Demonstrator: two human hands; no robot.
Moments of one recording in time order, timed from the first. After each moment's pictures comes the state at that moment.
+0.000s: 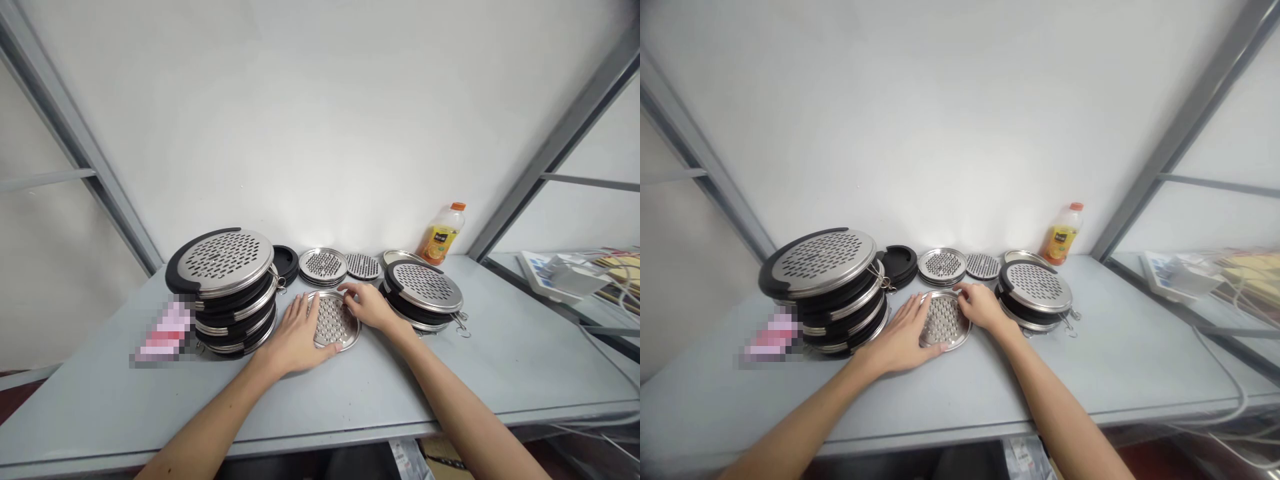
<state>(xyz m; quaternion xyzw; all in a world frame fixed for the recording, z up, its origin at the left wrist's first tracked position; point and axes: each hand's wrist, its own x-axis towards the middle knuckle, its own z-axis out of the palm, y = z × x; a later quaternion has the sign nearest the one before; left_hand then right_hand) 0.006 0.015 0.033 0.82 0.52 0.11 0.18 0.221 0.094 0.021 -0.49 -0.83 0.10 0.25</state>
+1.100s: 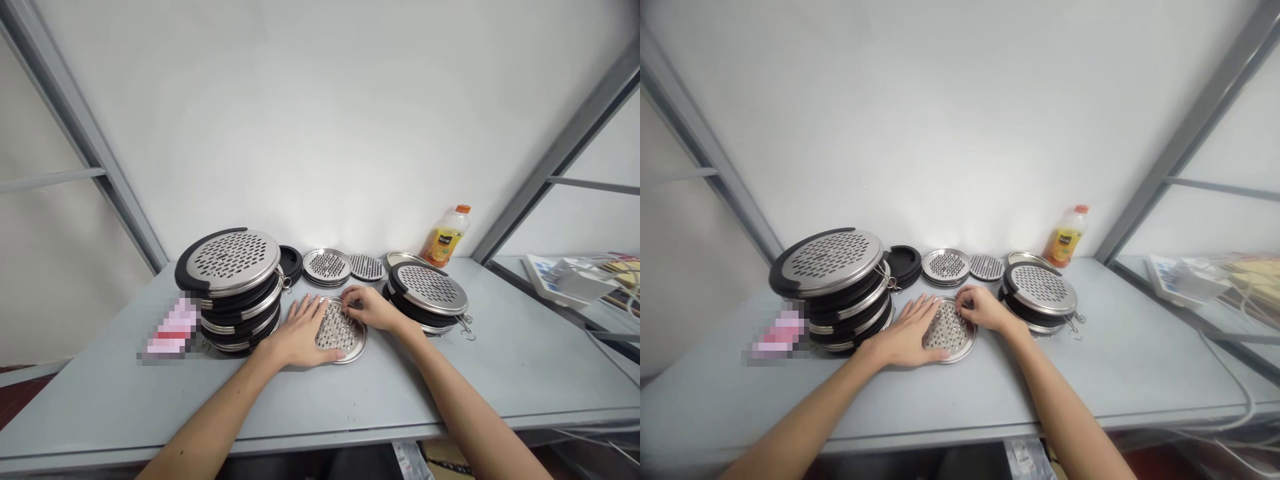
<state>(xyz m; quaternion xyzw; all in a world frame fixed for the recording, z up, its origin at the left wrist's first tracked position) -0.002 0.026 0.033 0.86 0.46 0.07 0.22 0.227 0.100 0.019 -0.35 -0.87 0.22 0.27</state>
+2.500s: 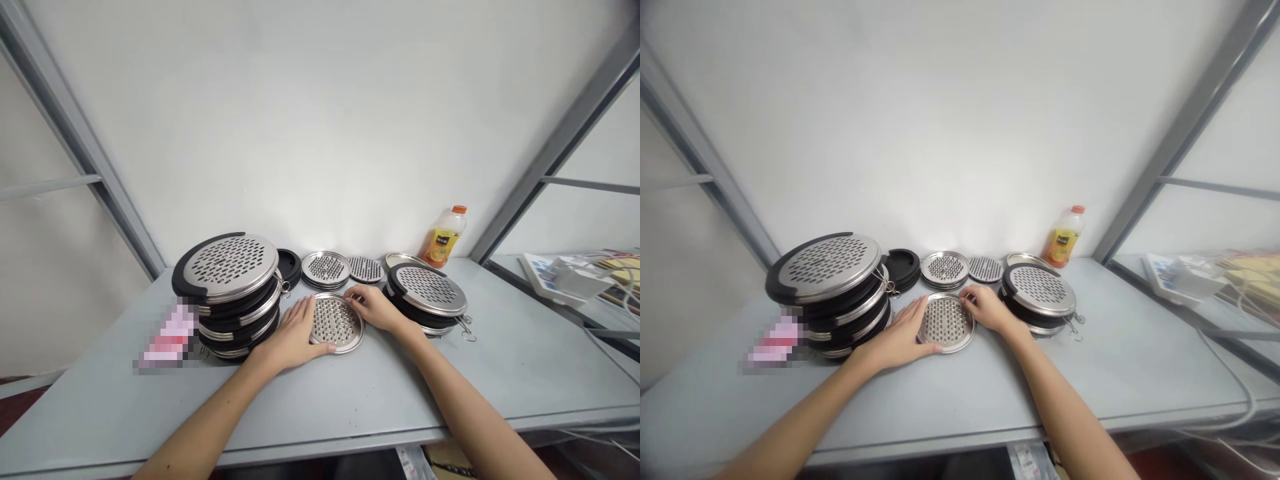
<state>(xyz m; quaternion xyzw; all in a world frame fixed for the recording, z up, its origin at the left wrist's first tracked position) -0.009 0.026 0.038 0.82 0.51 0.09 0.24 0.232 0.105 0.015 -0.41 -0.85 0.17 0.28</state>
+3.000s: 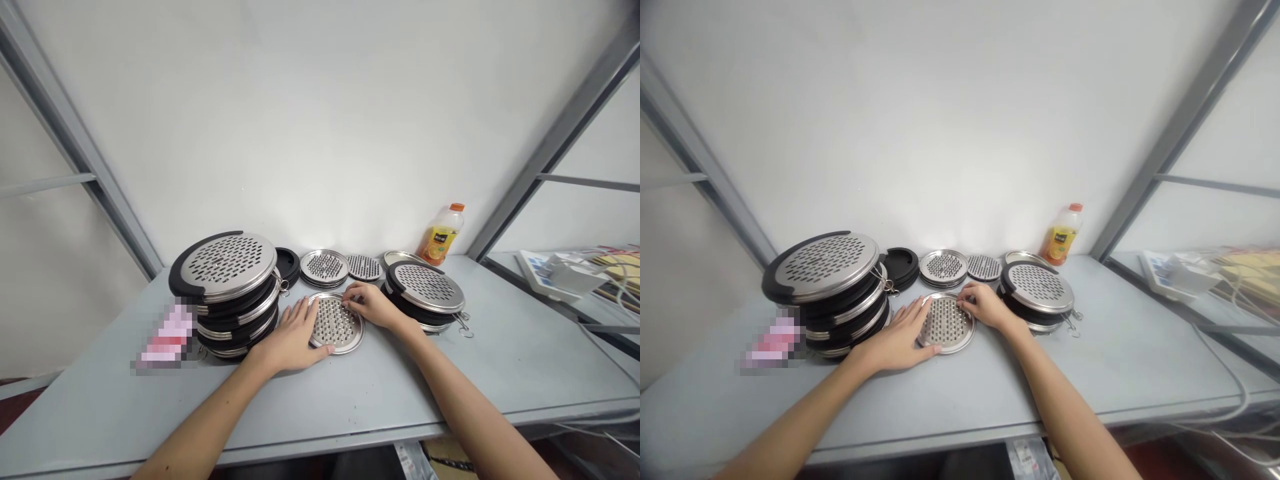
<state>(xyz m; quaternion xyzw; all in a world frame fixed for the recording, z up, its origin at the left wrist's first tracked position) -0.008 0.020 0.042 0.84 0.49 0.04 0.20 0.235 0.108 0.013 -0.39 -0.86 0.19 0.29</state>
